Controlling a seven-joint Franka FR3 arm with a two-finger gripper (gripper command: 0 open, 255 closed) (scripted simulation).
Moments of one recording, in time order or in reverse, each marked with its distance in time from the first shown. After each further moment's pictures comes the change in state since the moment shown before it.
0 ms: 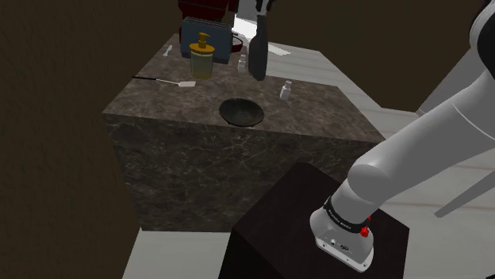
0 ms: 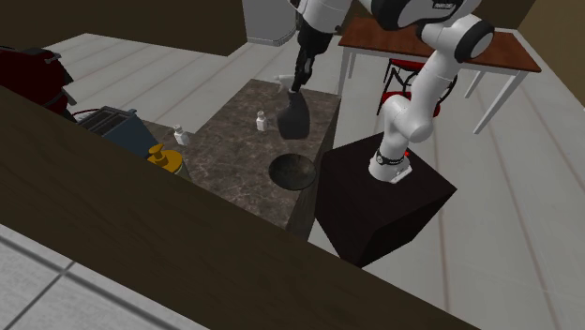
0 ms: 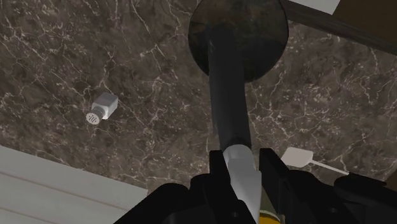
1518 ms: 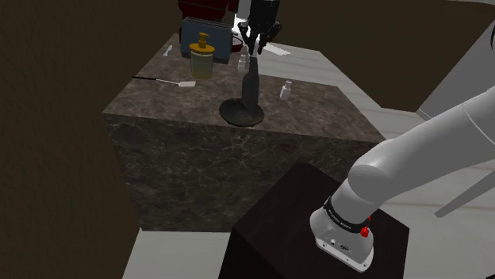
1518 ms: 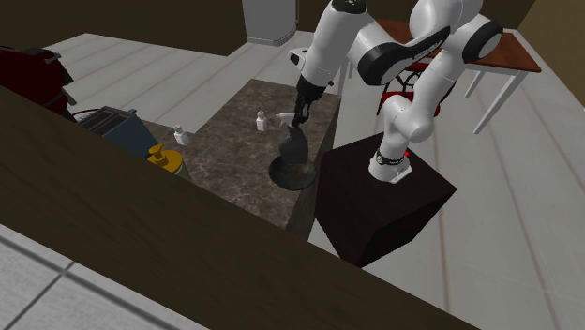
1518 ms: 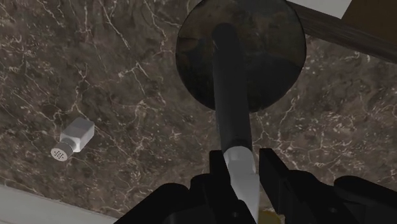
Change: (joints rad) arm 0.010 -0.100 -0.015 -0.414 0.010 0.312 0.057
